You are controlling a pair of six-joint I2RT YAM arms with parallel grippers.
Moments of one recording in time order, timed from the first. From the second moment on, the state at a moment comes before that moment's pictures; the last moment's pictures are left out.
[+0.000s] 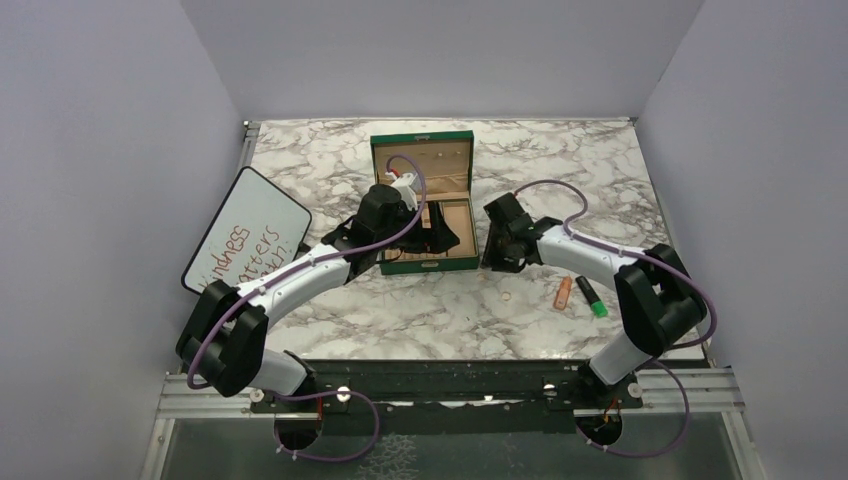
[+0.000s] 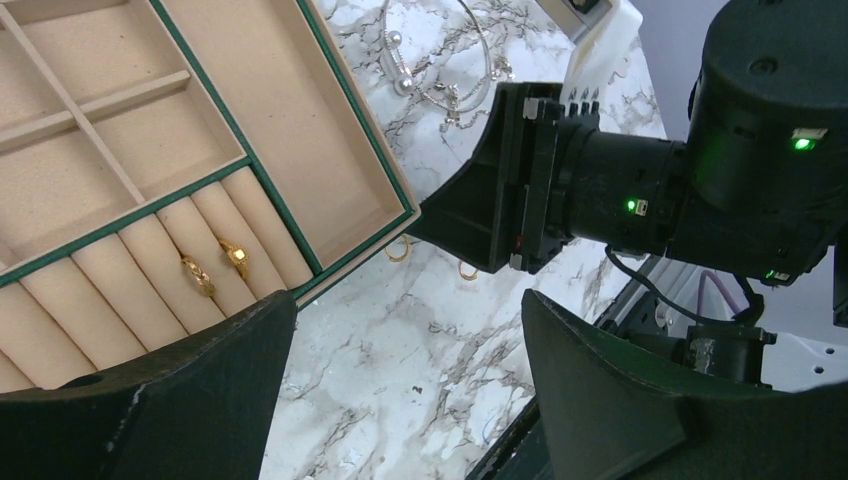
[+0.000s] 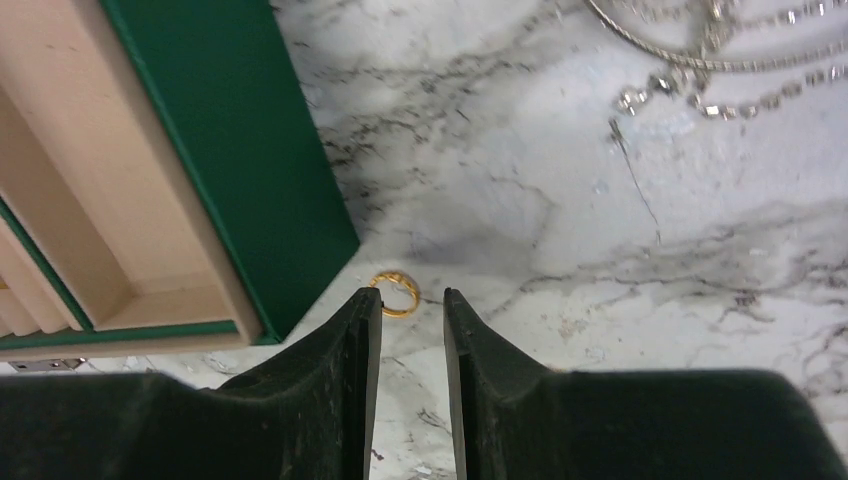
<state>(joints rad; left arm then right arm) -0.64 1.40 0.87 0.05 0.30 -0.61 0.58 1.59 0.93 -0.43 0.12 0.79</state>
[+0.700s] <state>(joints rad) -0.64 1.40 0.89 0.00 0.23 -0.49 0.58 1.71 1.01 -0.44 0.08 0.62</state>
